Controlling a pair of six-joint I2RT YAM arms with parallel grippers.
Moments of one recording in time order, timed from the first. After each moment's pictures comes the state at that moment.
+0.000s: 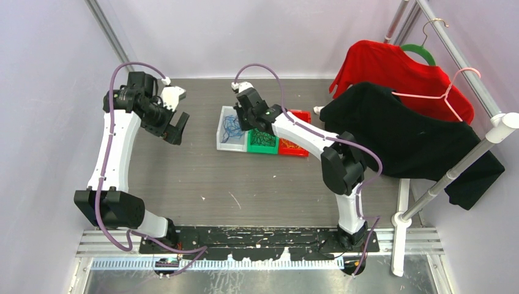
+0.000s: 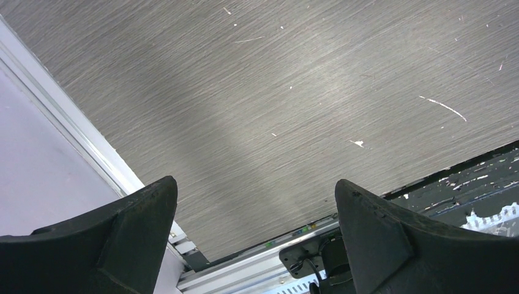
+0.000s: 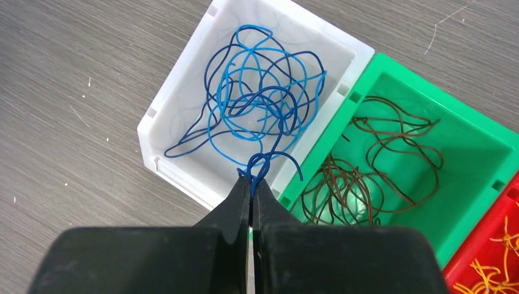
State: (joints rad) left arm -0.01 1.46 1.66 -1.33 0.18 0.47; right arm 0.75 1.97 1.67 -0.38 0.15 0.25
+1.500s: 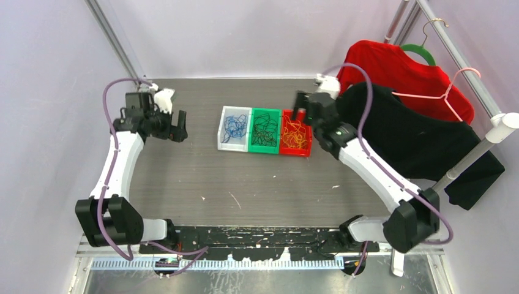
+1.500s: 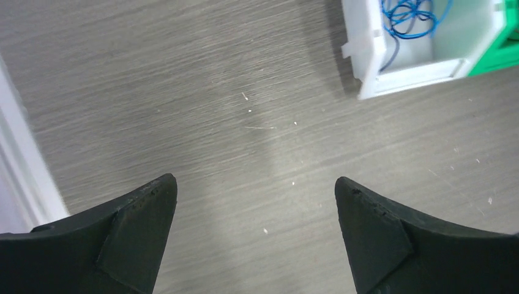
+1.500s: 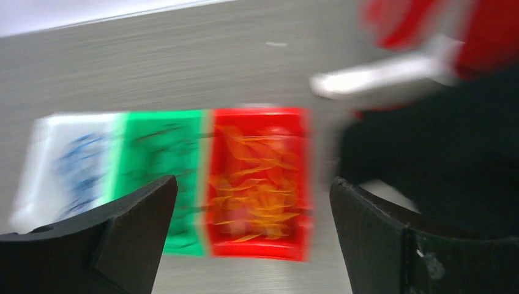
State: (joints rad) left arm 0.06 1.34 1.30 -0.83 0.28 0.28; right arm 0.55 1.34 1.20 -0.27 0.39 0.34
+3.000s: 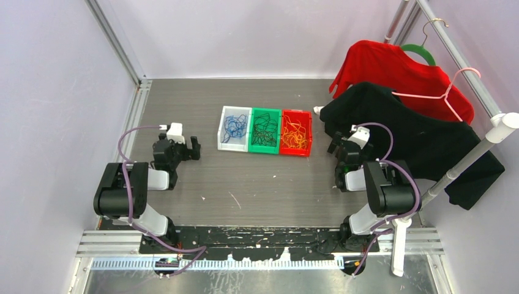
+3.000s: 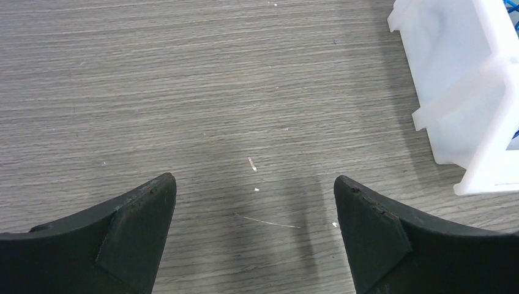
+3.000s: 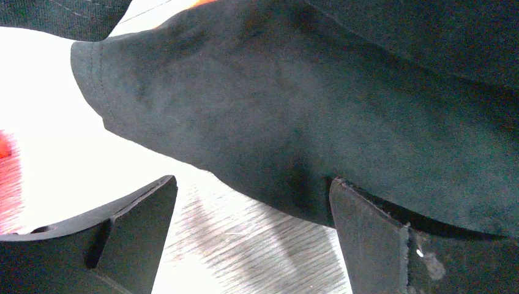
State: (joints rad) left arm 0.01 1.56 0.35 0.88 0.15 0.02; right arm 0.04 1.57 0.31 0.90 0.46 0.19
